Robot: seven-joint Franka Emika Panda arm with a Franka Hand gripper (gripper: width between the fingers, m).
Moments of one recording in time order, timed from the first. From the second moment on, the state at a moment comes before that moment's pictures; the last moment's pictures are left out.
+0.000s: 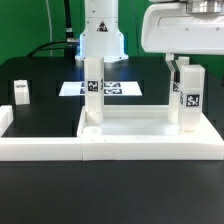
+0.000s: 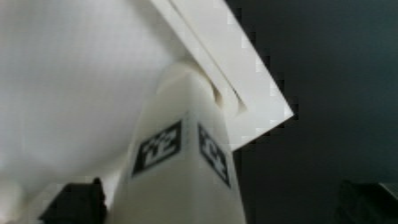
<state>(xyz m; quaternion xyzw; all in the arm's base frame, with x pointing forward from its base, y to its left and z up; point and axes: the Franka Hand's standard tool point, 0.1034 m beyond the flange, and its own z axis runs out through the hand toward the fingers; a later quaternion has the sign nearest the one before) 0.664 0.107 0.113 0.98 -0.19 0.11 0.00</state>
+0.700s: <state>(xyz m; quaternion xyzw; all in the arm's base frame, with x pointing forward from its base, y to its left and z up) 0.666 0.102 0.112 0.99 -0.13 0.10 0.02</state>
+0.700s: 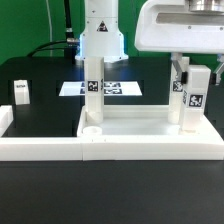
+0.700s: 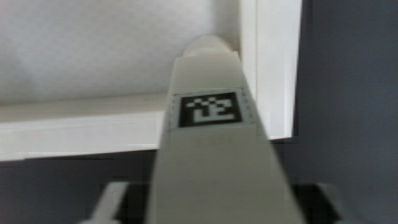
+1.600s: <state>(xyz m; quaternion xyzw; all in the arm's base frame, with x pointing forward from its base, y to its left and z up) 0.671 0.096 0.109 0.73 -0.68 0.01 0.00</state>
